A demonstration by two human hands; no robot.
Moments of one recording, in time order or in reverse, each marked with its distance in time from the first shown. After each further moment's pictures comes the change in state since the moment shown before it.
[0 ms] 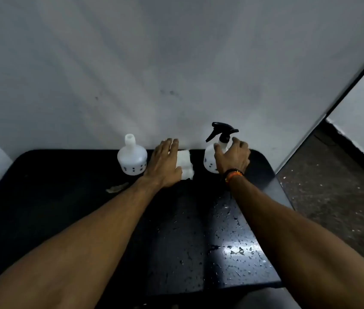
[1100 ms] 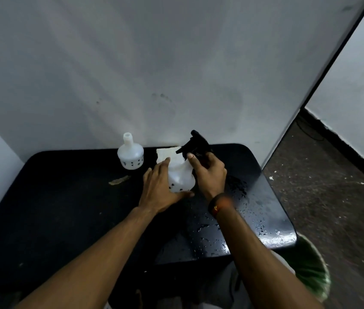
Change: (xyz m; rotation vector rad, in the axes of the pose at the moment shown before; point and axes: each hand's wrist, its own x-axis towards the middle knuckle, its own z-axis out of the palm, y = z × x) left_hand -0.105 0.034 0.014 -0.379 0.165 -0.100; right_hand -0.130 -0.012 -0.061 0.665 -0.112 -0.012
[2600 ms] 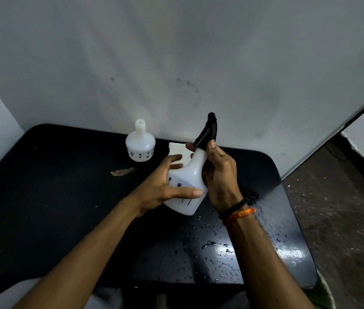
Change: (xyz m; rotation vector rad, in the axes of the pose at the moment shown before) left_hand 0.011 -0.004 -0.042 -0.670 -0.308 -0.211; right_hand 0.031 -0.006 0.031 0.603 -0.418 0.157
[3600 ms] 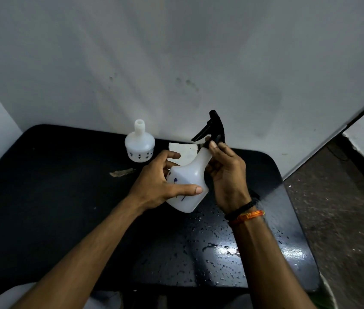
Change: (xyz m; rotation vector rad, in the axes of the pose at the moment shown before) left_hand 0.009 -0.002 -0.003 0.124 0.213 0.086; right_hand 0.002 -0.008 -0.009 0.063 0.063 0.013
